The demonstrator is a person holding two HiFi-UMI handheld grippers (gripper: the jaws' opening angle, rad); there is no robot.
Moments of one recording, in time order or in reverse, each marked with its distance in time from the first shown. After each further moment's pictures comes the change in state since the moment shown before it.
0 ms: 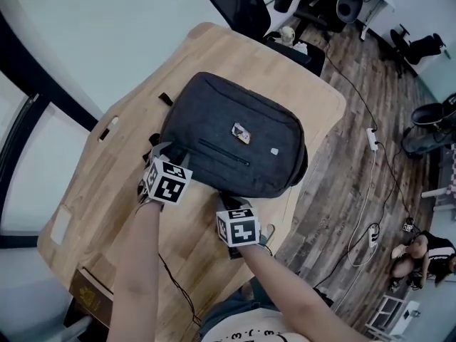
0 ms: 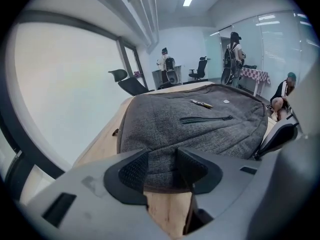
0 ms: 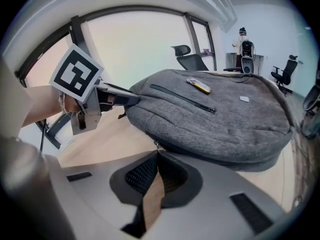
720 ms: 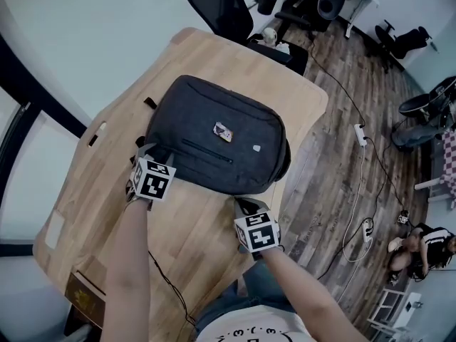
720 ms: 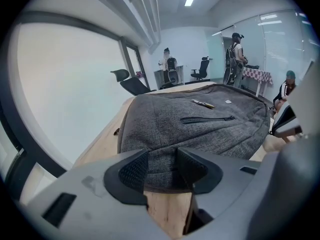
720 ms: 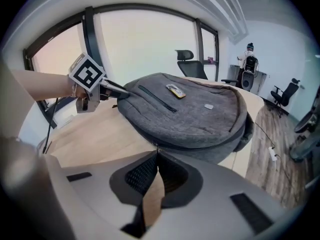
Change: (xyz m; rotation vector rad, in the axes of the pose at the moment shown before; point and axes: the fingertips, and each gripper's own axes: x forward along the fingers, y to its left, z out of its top) left arm 0.002 0.001 0.001 -0.012 0.000 0.021; right arm -0.060 -0.071 -0.022 -0.155 0.011 -0.079
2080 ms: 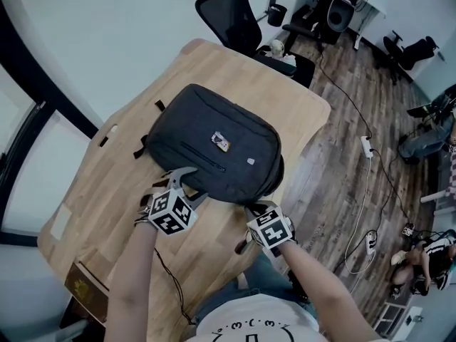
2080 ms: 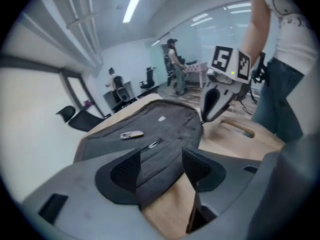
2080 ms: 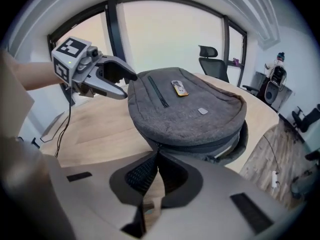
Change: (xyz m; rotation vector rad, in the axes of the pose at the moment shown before) left arm -0.064 -0.145 0.022 0.515 -0.143 -0.352; right arm -0.017 -0.025 -0.014 -0.218 0.087 0.132
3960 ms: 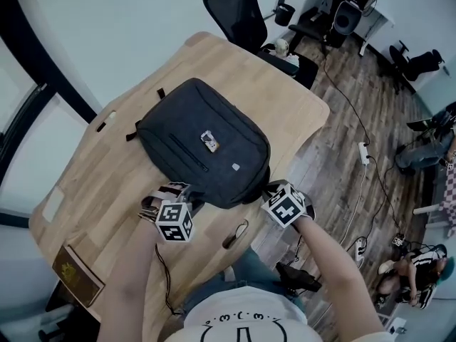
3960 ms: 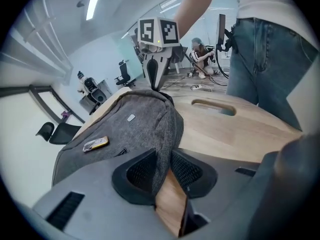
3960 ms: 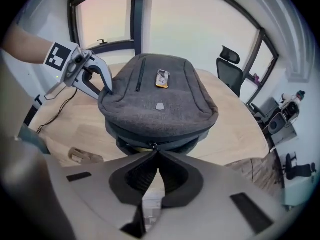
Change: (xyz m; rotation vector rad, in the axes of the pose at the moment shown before) left arm 0.029 -0.085 -0.022 0.261 0.113 -0.138; right arm -0.020 -0.086 -0.010 -0.347 0.190 -0.033
